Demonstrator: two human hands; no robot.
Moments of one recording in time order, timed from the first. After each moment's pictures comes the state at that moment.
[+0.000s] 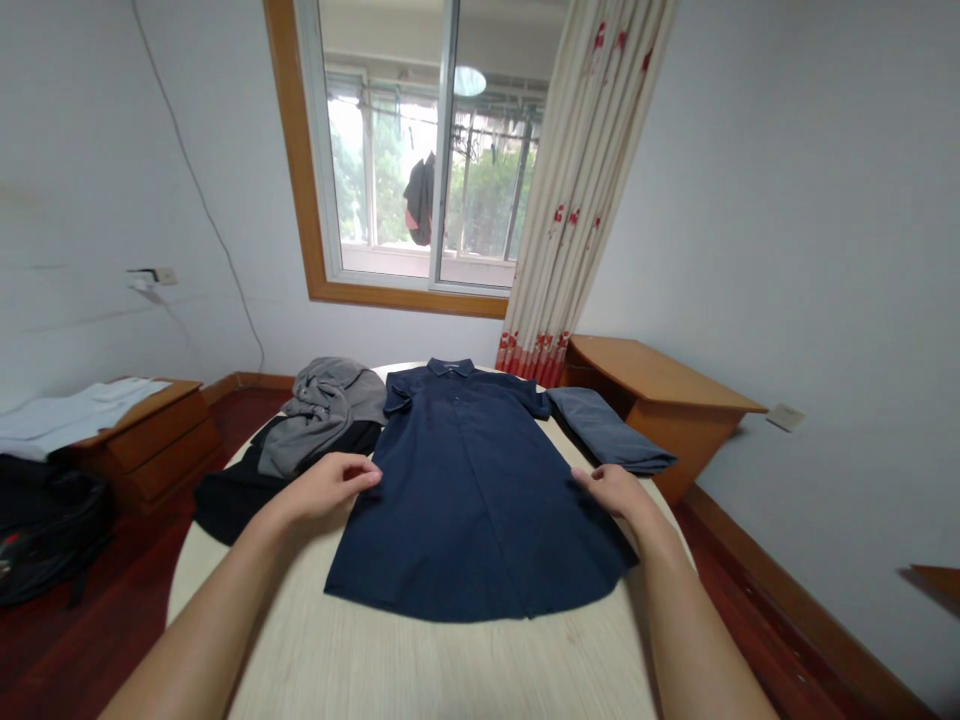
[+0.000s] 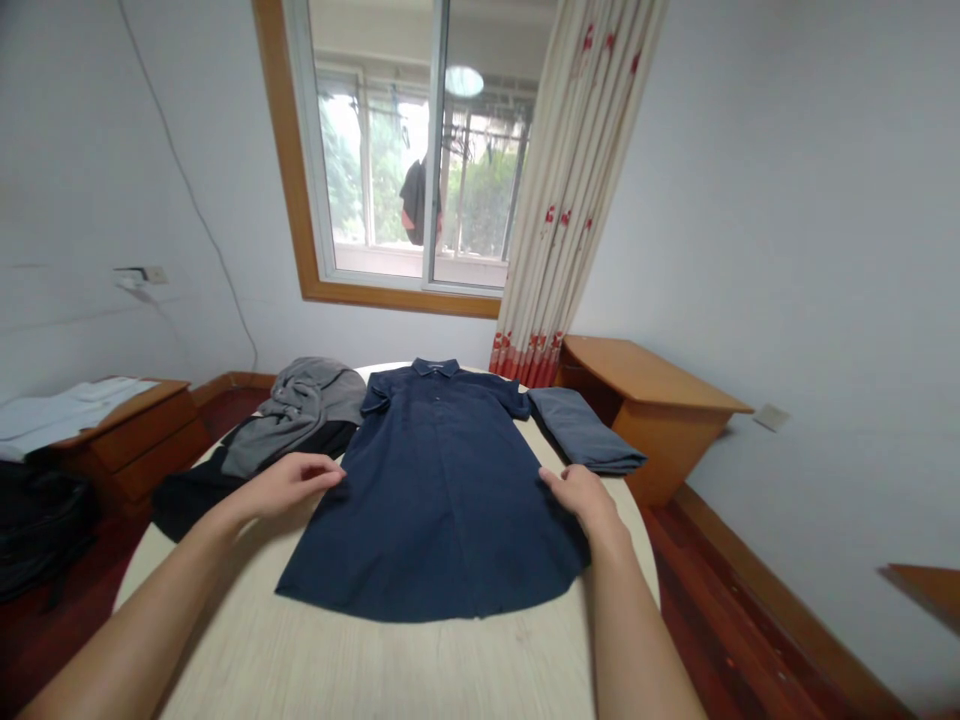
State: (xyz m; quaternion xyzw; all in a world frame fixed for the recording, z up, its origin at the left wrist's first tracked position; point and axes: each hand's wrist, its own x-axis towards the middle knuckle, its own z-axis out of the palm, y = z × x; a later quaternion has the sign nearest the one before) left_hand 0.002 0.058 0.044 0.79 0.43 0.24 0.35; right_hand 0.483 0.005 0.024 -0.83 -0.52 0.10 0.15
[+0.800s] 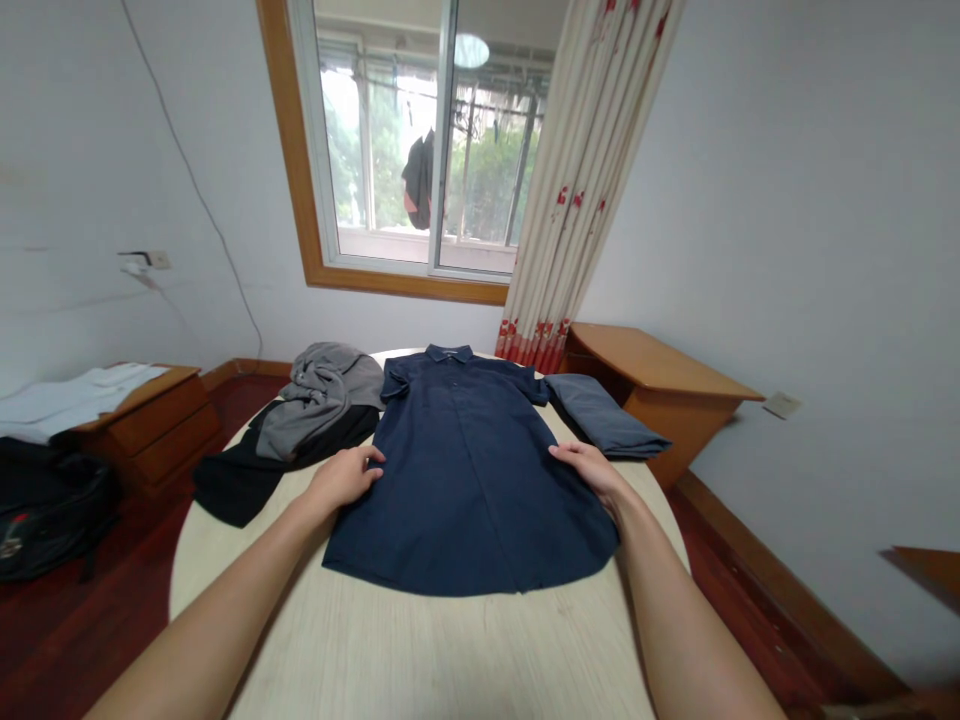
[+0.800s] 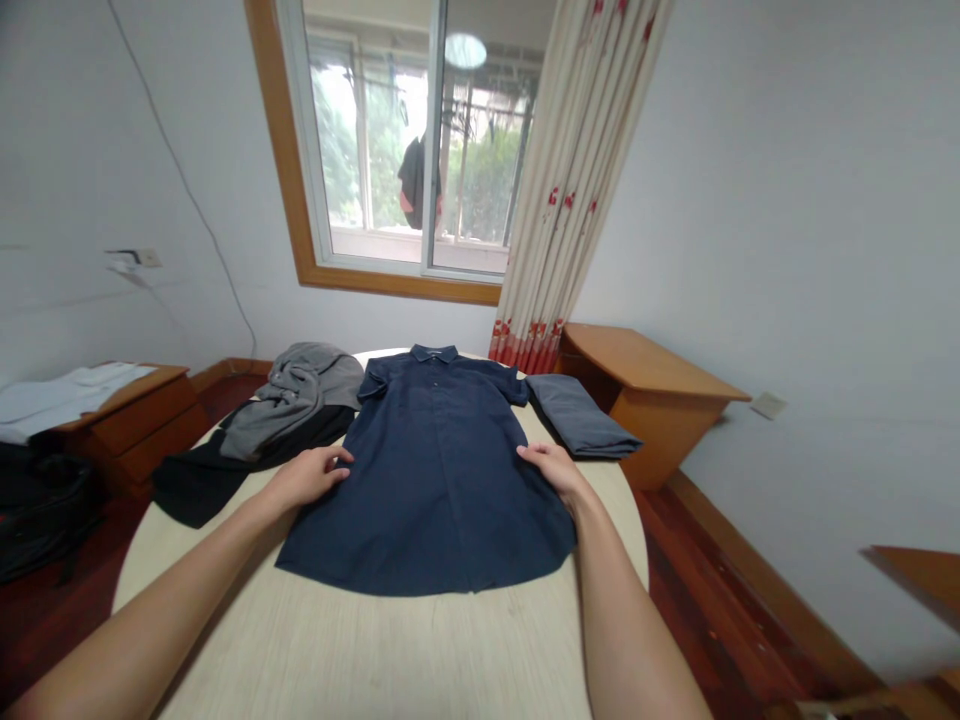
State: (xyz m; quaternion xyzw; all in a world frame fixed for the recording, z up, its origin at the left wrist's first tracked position) left_hand 0.038 0.062 0.015 0.78 0.61 0.10 0.15; right_hand 0.453 0.008 0.014 -0.63 -0.43 0.45 0.47
